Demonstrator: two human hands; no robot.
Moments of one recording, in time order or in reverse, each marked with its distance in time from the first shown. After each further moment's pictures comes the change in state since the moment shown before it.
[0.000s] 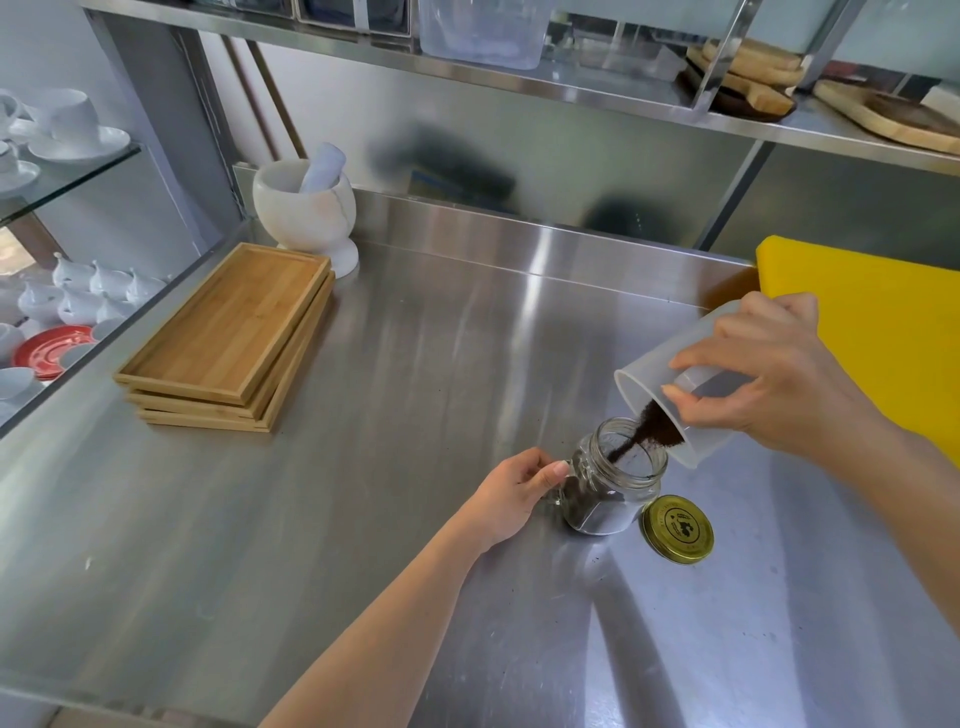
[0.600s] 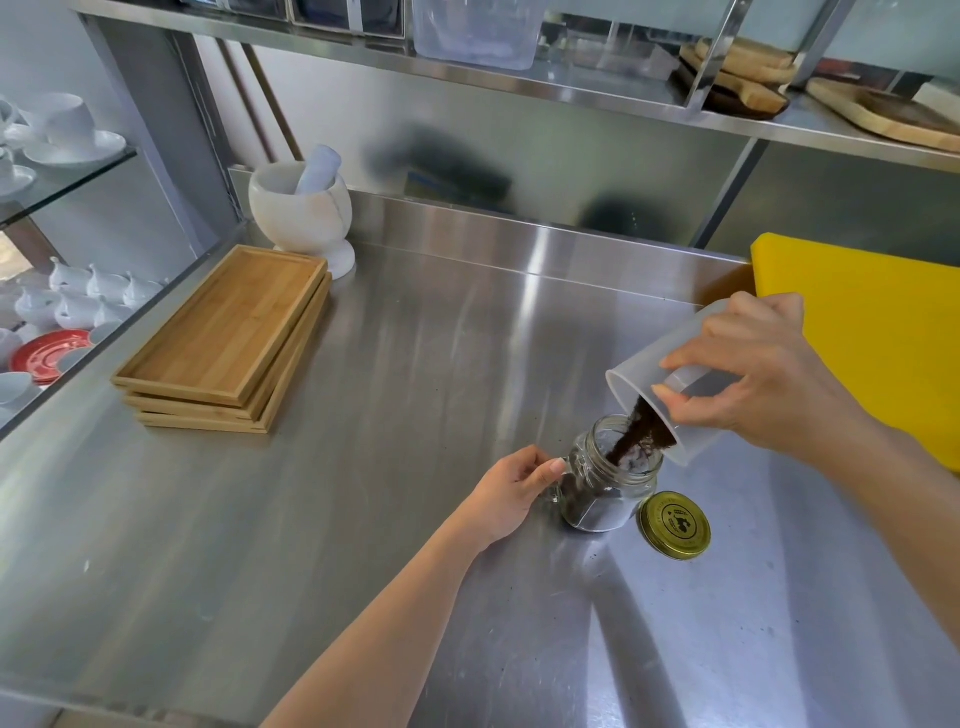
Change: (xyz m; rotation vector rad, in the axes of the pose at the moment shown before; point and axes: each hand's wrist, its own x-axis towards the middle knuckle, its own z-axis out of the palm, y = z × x) left_hand 0.001 -0.004 0.000 0.045 0.030 0.011; right_hand -0.001 -0.002 0.003 -0.011 -0.025 0.027
